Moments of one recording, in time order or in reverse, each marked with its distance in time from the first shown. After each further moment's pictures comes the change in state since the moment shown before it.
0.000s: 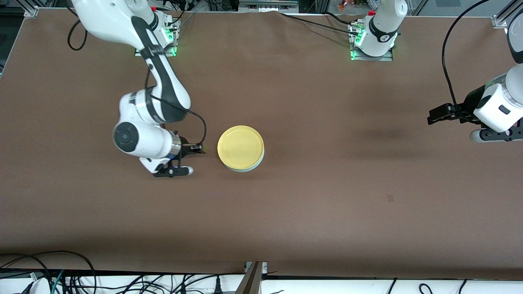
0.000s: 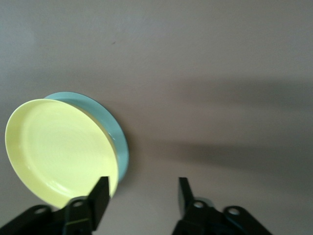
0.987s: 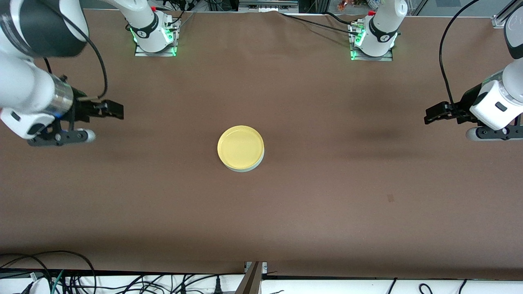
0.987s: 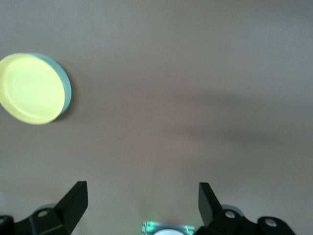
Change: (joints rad) left arm -0.002 0.000 -0.028 0.022 0.000 0.000 -0.001; right arm -0.043 -0.256 -0.164 0.300 -0.224 -0.631 -0.104
